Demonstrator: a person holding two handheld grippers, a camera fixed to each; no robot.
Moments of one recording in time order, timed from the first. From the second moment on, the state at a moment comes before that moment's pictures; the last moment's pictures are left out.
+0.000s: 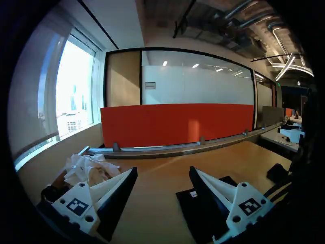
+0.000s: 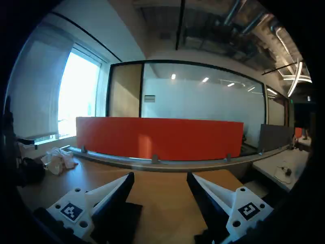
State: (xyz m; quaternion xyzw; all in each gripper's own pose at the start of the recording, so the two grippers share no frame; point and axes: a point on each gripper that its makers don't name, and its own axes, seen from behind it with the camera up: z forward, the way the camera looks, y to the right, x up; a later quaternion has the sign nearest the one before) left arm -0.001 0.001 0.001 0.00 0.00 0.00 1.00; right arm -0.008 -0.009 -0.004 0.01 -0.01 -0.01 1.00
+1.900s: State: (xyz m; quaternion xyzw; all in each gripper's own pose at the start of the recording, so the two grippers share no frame) left arm -0.204 0.092 0.001 -0.18 -0.24 0.07 0.95; right arm -0.205 -0.098 -0.051 0.24 -0.27 -0.12 0.93
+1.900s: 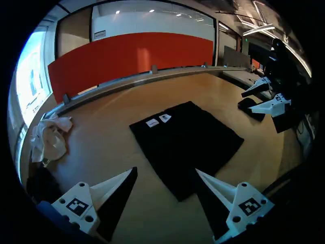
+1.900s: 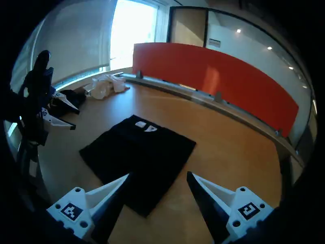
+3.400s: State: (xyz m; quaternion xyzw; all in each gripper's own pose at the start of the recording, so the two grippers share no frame) left arm -0.316 0.127 -0.015 -0.21 -0.35 0.11 0.90; right arm -0.324 -0.095 -0.100 0.28 -0.38 -0.14 0.87
